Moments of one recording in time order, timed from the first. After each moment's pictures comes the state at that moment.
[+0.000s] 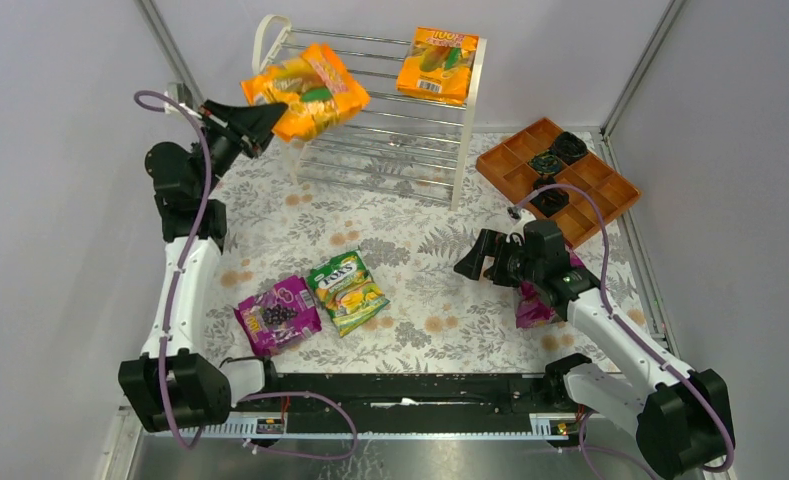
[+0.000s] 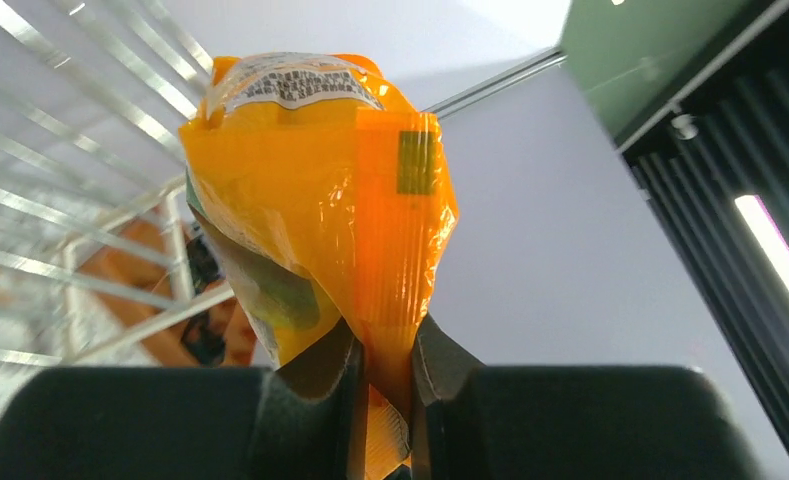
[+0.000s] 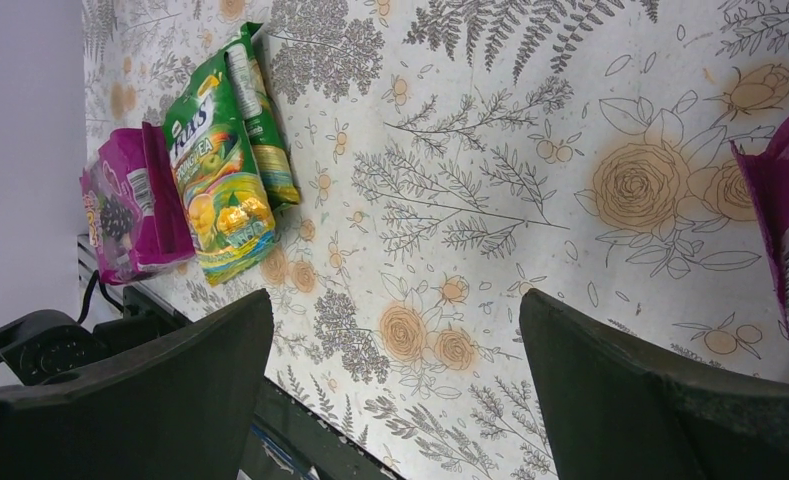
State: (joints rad) left arm 0.13 1.17 1.09 0.42 0.73 -1.45; right arm 0.36 0.99 0.58 -0.26 -0.35 0.59
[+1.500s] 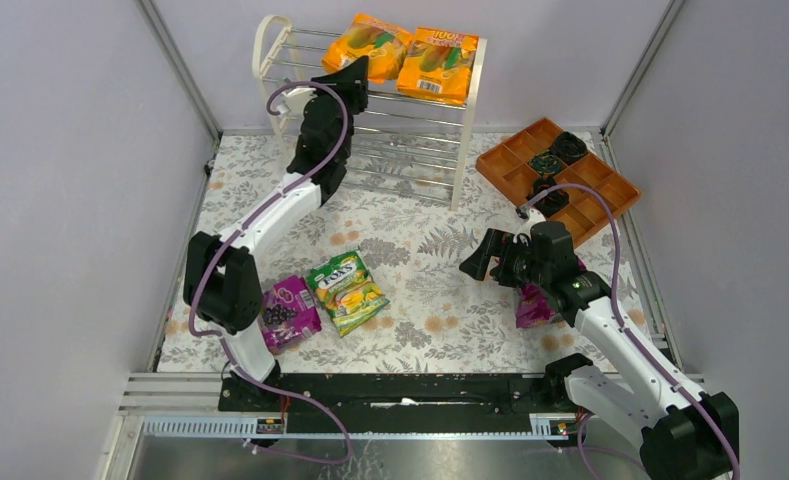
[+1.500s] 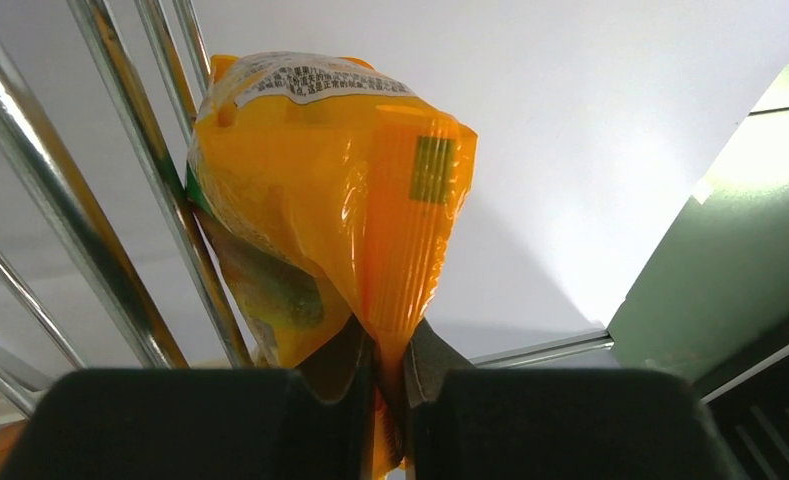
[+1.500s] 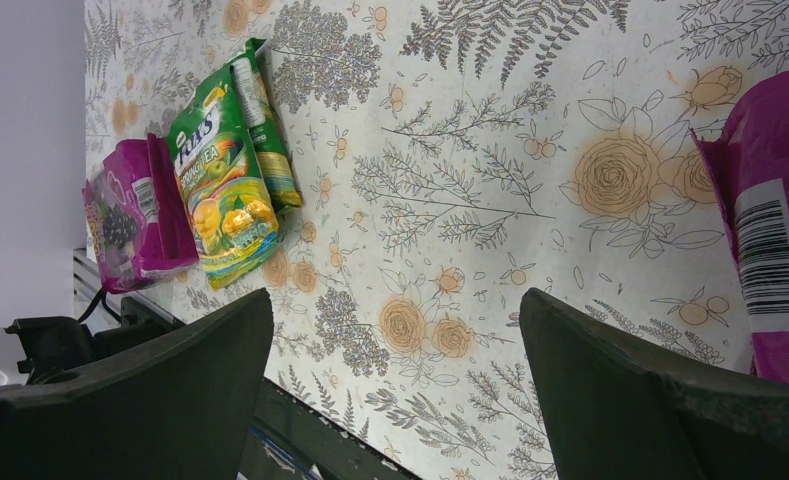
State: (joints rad) left arm -0.46 1.75 1.52 0.49 -0.41 -1.49; right arm 0.36 0.90 0.61 -0.35 -0.31 0.59
